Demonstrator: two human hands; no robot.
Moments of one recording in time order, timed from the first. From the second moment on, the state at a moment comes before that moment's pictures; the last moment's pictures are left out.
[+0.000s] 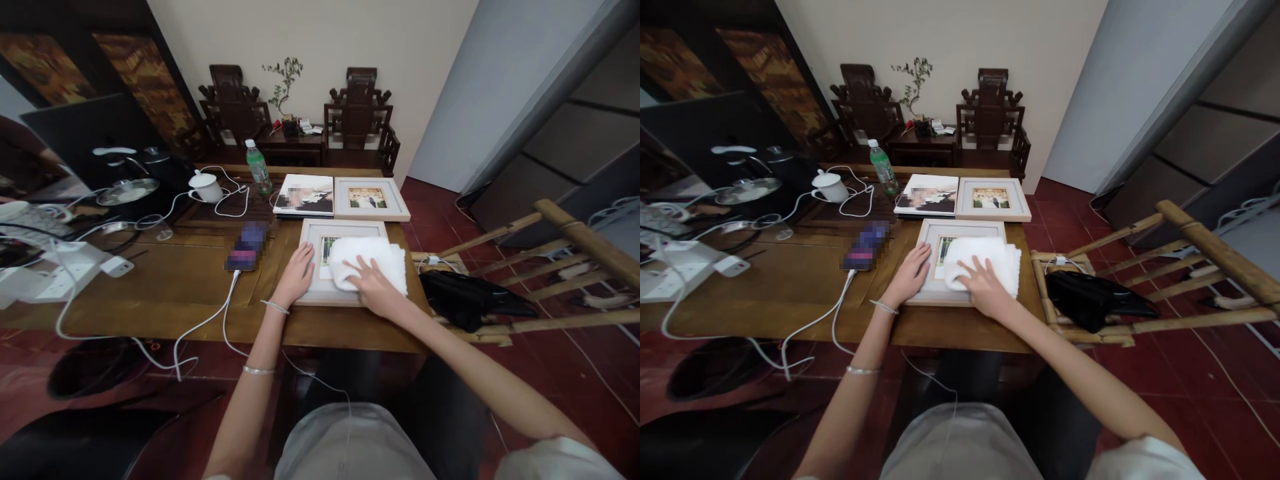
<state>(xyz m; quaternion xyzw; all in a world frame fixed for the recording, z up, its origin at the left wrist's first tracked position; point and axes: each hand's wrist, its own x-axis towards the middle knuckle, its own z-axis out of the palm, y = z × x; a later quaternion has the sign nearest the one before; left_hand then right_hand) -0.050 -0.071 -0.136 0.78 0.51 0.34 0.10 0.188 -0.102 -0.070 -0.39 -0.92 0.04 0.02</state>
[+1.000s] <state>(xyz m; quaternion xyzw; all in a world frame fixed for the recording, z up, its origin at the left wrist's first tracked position) -0.049 -0.069 -0.141 0.77 0.51 0.36 0.10 0.166 -0.128 -0.059 -0.40 -0.92 0.02 -0.04</state>
